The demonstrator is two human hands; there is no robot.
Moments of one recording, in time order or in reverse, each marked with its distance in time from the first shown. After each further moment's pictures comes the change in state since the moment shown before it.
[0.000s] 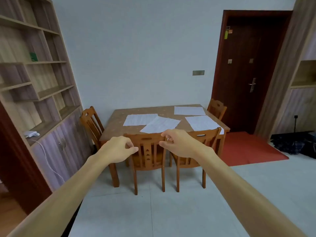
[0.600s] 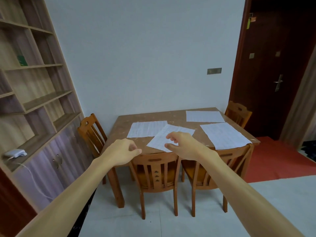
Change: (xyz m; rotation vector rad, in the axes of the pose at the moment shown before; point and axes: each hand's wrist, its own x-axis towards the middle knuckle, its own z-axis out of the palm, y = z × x) left_hand 0.285 -0.067 0.006 -0.001 -0.040 -0.066; right_hand 0.278 0.105 0.019 0.059 -0.008 0.057
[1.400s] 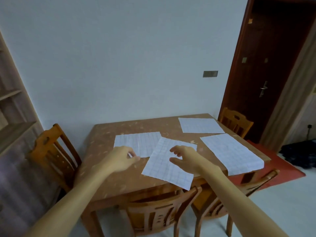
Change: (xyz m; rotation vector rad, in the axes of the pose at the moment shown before) left_hand 0.360 -0.139 -0.008 -0.123 -0.101 0.164; right_hand 0.329 0.051 0.071 -0.086 -0.019 0.230
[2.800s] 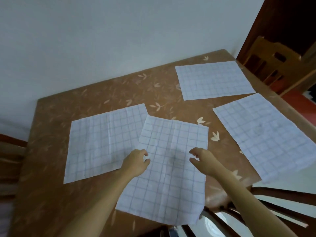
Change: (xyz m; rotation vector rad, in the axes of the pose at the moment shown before) left_hand 0.480 -0.014 0.260 0.063 -0.439 -0.092; right_hand 0.363 0.348 0.118 0.217 -0.299 0.412
